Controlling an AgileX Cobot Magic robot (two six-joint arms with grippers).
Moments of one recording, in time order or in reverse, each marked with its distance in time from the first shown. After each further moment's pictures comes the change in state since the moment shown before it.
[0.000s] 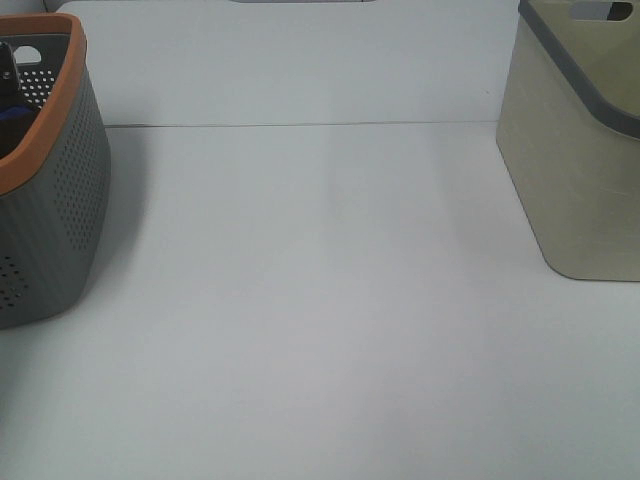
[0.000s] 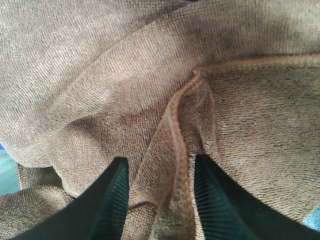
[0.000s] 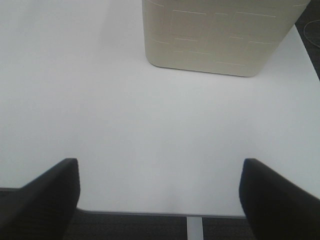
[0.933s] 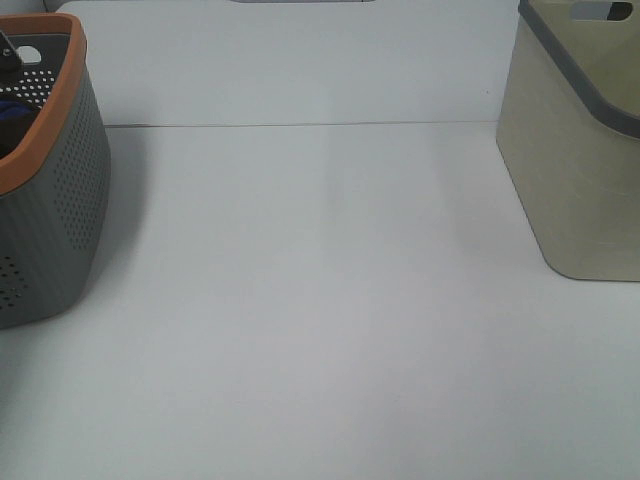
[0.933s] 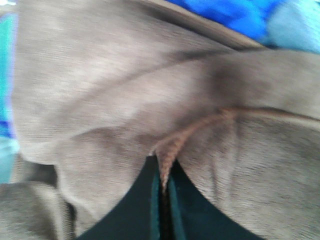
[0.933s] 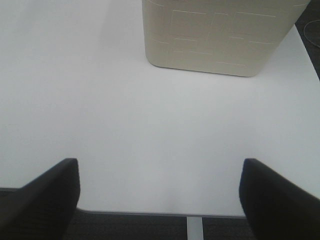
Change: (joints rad) left arm 0.000 -0.004 0.000 -0.053 -0.063 -0.196; right arm 0.000 0.000 0.000 0.000 0.000 0.000
